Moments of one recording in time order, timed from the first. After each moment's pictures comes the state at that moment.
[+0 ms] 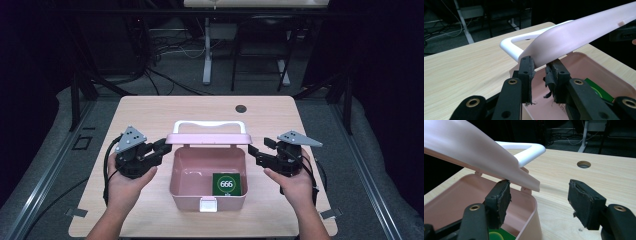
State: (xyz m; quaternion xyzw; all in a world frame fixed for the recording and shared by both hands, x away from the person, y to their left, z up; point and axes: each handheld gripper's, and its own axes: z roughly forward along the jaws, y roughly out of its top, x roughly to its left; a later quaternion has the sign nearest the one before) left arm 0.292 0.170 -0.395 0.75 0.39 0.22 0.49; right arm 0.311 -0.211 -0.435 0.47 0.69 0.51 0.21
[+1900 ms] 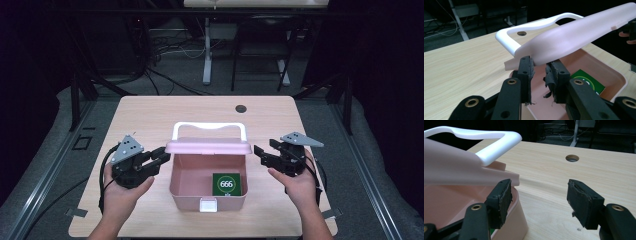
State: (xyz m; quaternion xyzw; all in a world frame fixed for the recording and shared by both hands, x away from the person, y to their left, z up) left arm 0.273 0.175 -0.402 0.76 0.38 0.21 0.49; right arm 0.317 -0.224 -0.447 0.48 0.70 0.48 0.23
